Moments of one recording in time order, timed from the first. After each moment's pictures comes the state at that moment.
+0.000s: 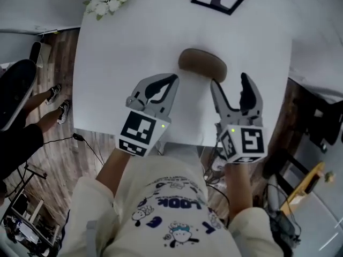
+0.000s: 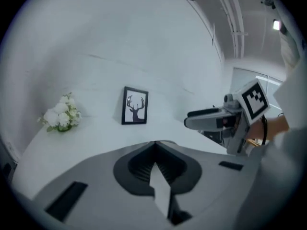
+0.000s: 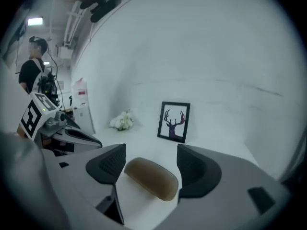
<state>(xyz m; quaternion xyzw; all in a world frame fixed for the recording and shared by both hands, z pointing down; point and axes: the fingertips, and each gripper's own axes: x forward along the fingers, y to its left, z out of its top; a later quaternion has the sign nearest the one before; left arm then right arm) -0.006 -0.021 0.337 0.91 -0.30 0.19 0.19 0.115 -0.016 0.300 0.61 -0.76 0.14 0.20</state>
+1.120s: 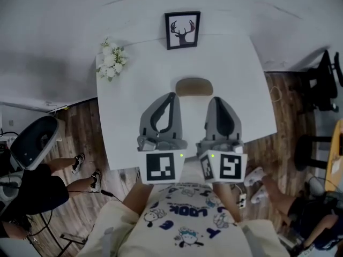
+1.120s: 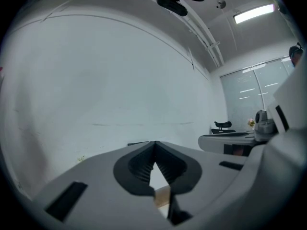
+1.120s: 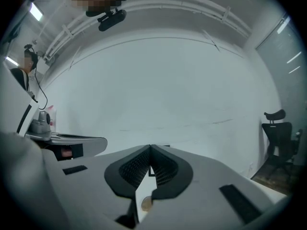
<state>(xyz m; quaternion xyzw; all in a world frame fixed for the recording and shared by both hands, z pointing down) -0.044 -0.005 0.148 0.93 -0.37 0.03 0.03 0.046 0.054 0.155 0.79 -0.62 0.03 0.01</state>
